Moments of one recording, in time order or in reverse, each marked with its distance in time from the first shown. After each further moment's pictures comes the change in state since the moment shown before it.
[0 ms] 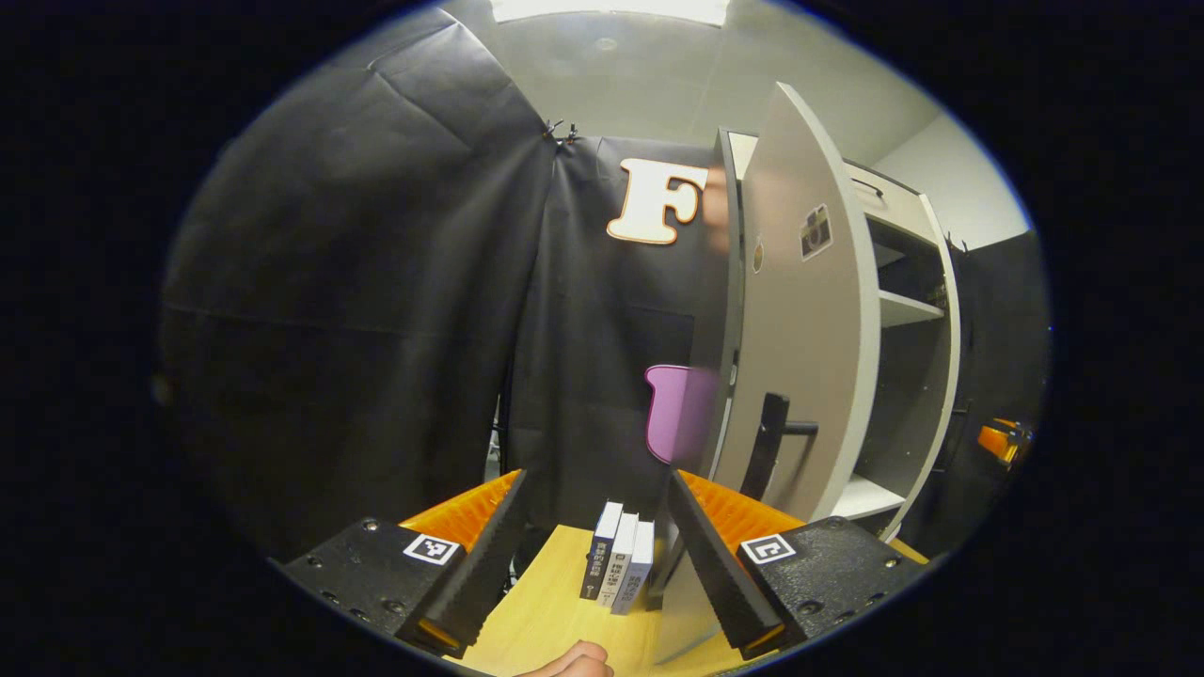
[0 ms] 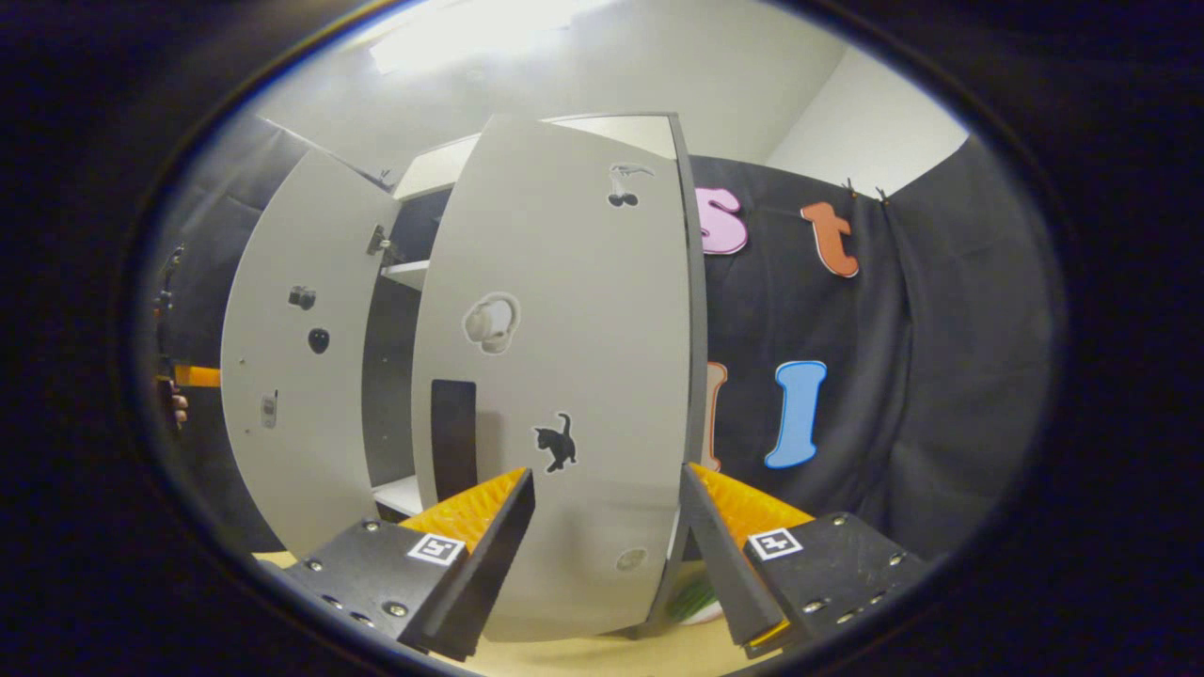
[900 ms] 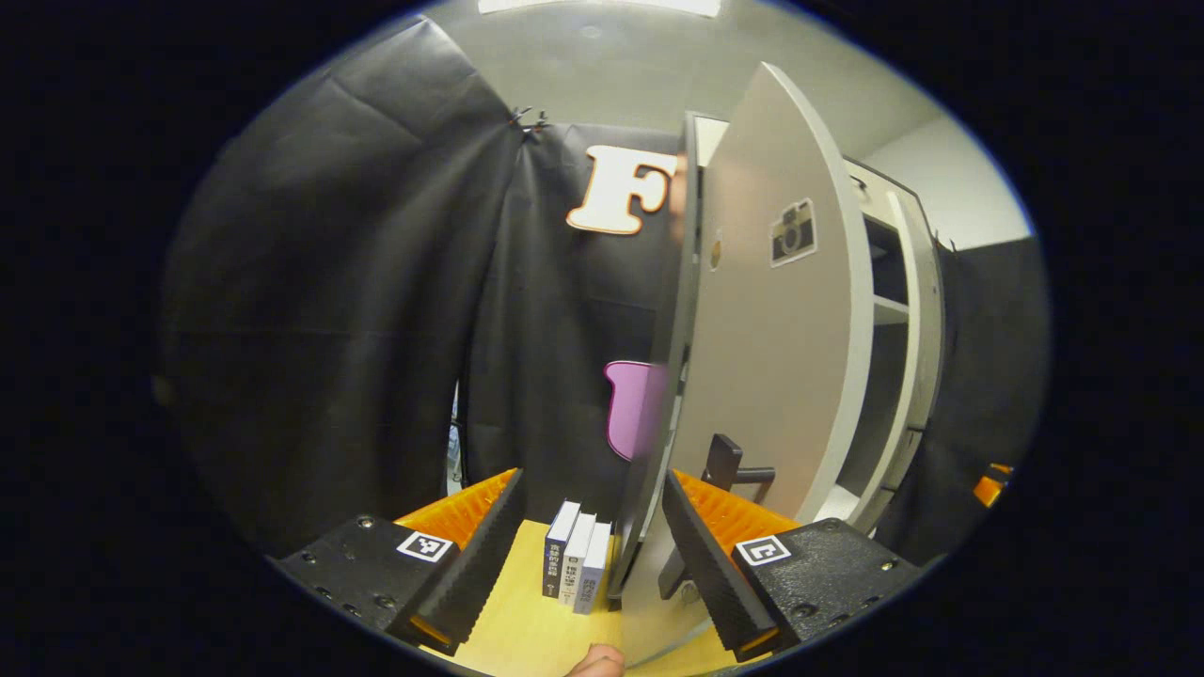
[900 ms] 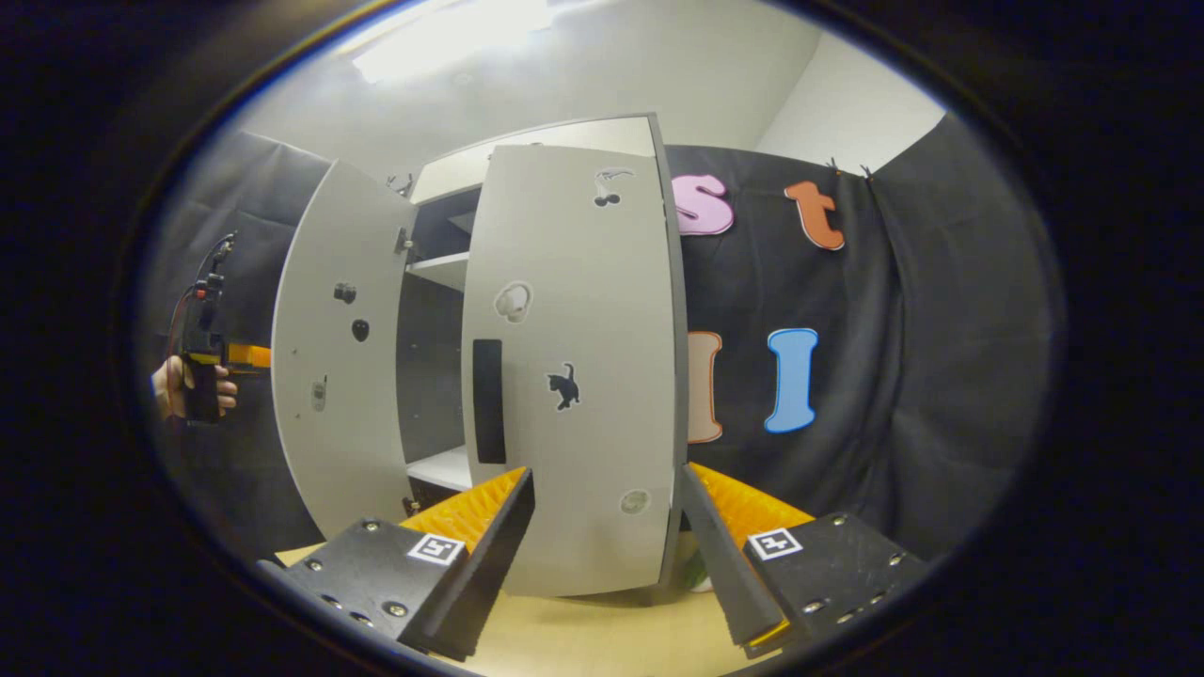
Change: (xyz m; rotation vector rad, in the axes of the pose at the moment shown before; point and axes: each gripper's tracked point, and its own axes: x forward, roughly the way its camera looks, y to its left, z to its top) left arm 0.011 -0.068 0.010 0.053 0.054 -0.080; right arm -0.076 -0.011 -0.030 0.050 0.050 0.043
